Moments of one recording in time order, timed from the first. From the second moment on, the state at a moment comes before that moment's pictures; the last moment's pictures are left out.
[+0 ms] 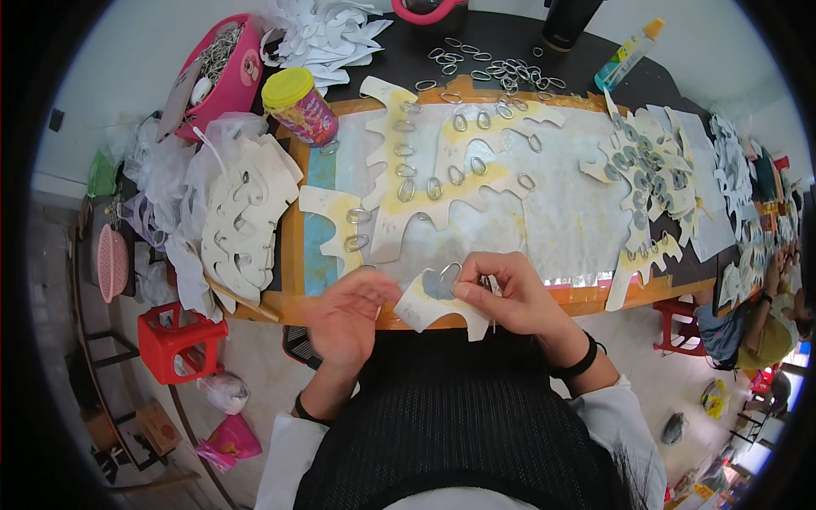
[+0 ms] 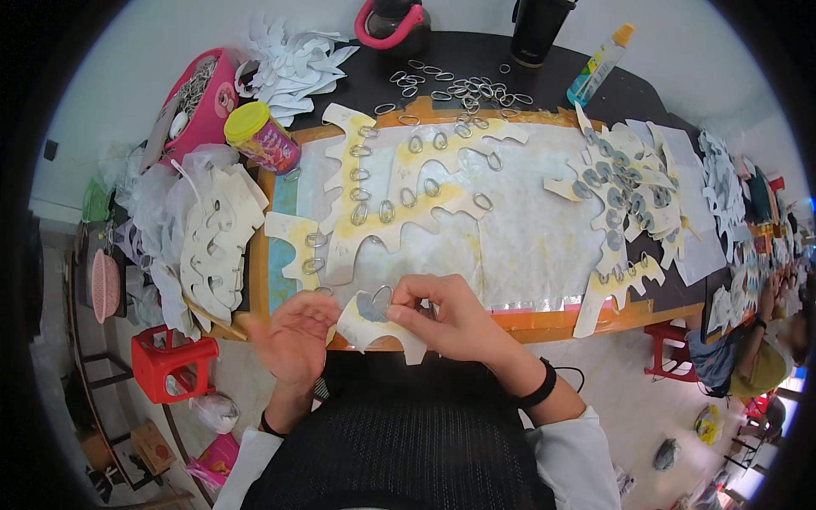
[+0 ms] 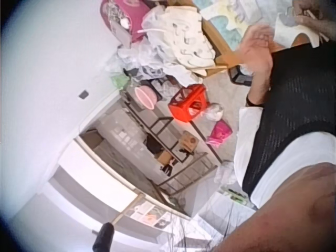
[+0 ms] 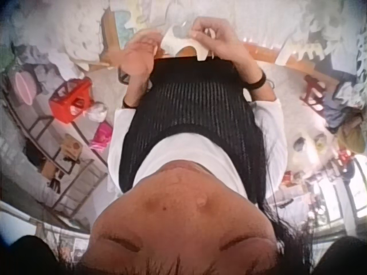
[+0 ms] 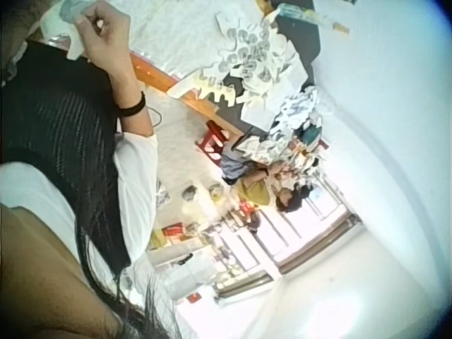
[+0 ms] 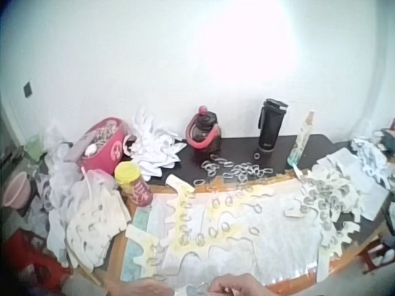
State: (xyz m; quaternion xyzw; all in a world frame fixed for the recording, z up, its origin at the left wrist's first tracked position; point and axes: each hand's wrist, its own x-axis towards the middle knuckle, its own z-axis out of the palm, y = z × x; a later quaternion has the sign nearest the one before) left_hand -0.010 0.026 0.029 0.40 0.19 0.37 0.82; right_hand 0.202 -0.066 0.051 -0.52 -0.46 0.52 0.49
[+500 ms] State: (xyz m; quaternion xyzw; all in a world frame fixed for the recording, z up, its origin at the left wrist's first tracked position) left_hand 0.022 0.053 0.000 0.48 0.30 0.26 0.78; right_hand 0.208 -0.033 0.023 -0.43 -0.31 0.65 0.54
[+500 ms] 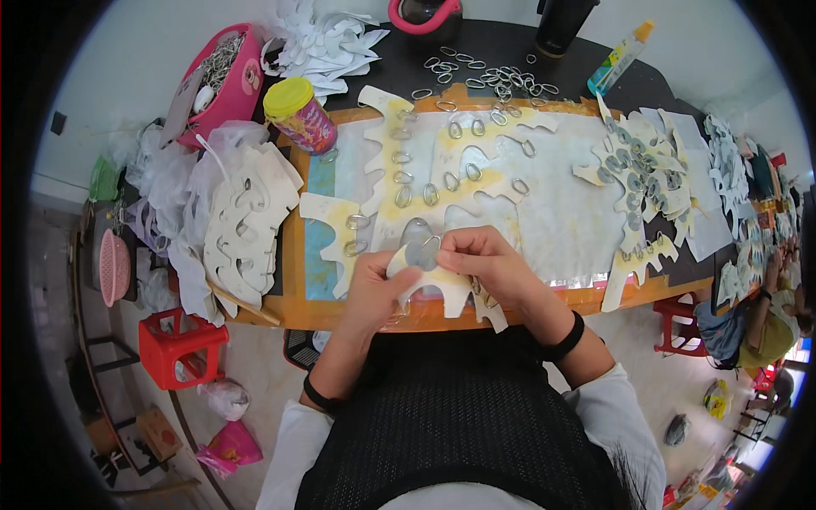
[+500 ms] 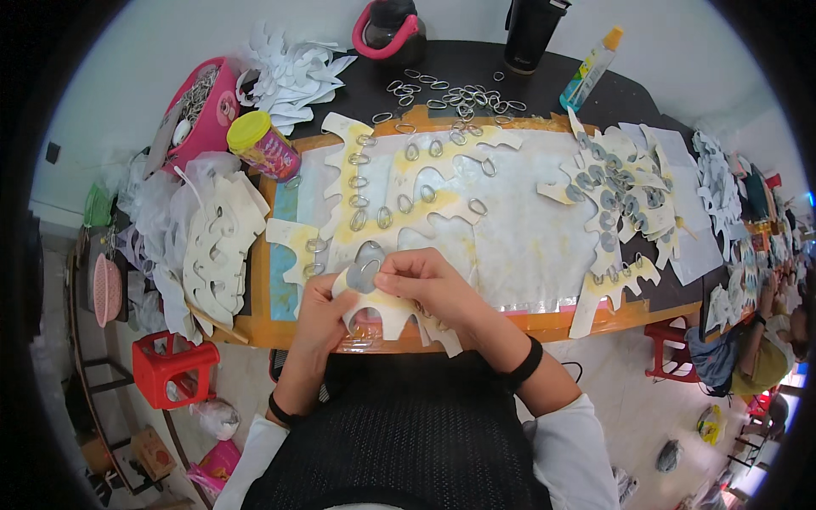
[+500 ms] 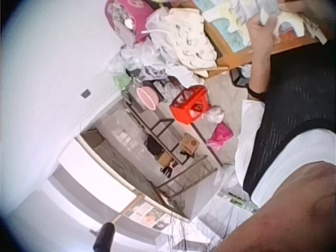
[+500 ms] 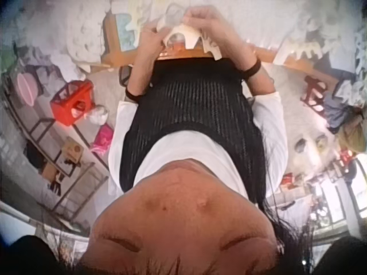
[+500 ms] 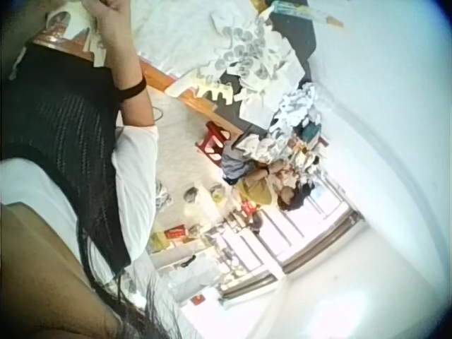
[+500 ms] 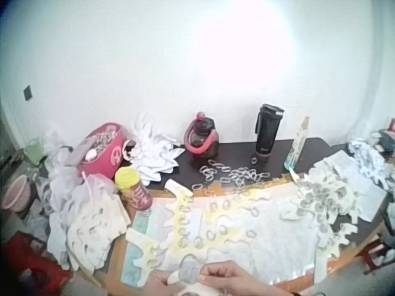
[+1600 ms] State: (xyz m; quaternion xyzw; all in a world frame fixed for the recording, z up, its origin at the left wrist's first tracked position) left_hand 0.022 0.024 -0.005 0.53 0.38 0.41 0.64; right_hand 0.220 -0.085 0.029 -0.65 -0.63 0.22 0.36
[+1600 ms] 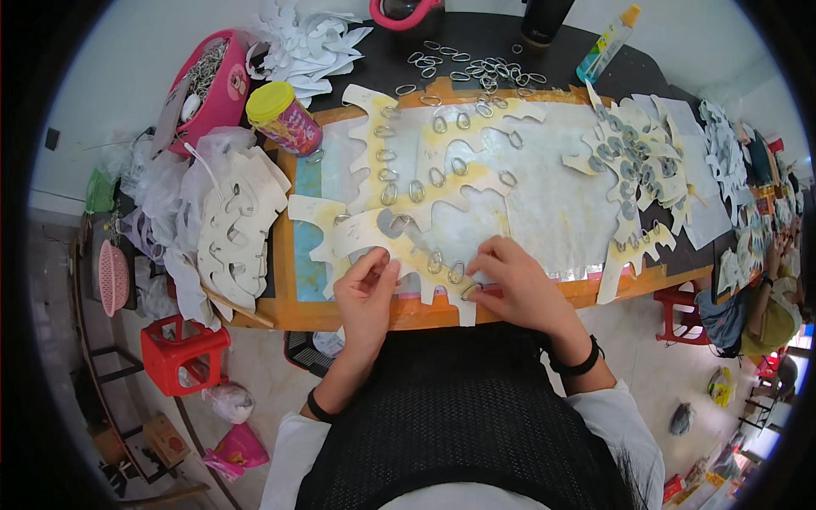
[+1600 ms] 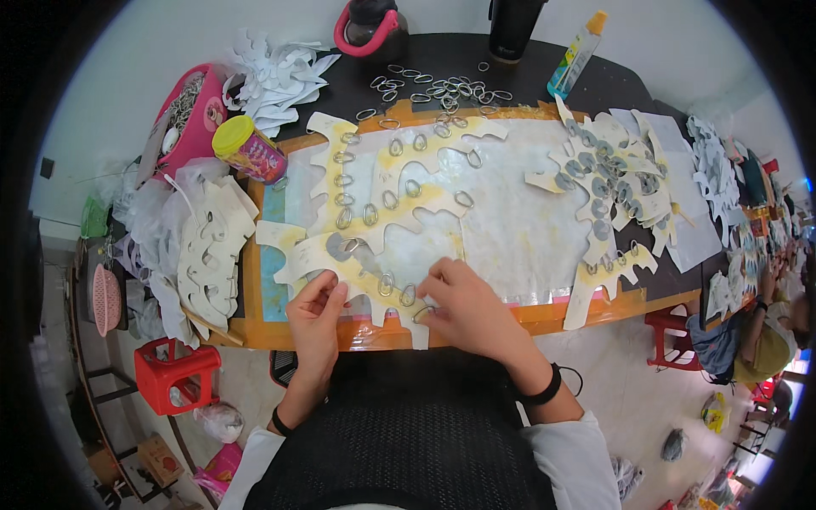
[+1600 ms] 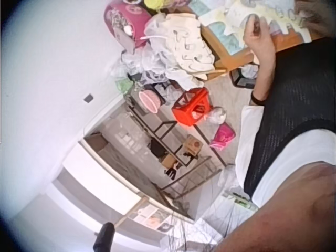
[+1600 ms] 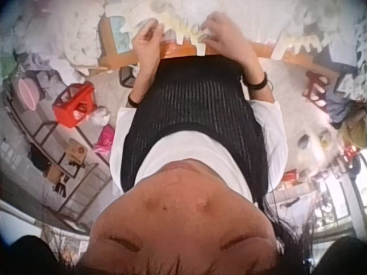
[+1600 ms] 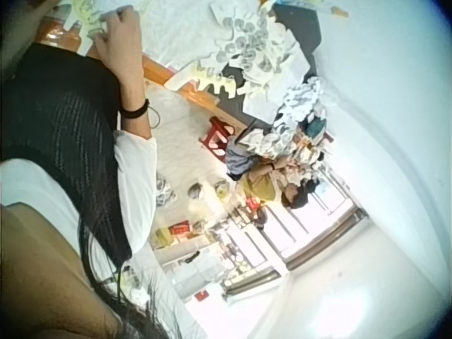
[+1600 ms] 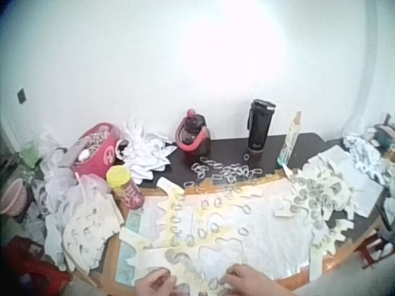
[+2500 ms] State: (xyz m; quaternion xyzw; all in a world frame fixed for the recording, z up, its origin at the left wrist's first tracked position) left_hand 0.028 0.023 -0.002 0.49 0.37 0.42 0.67; right_hand 0.198 -0.055 0.018 -0.51 -0.37 0.45 0.64
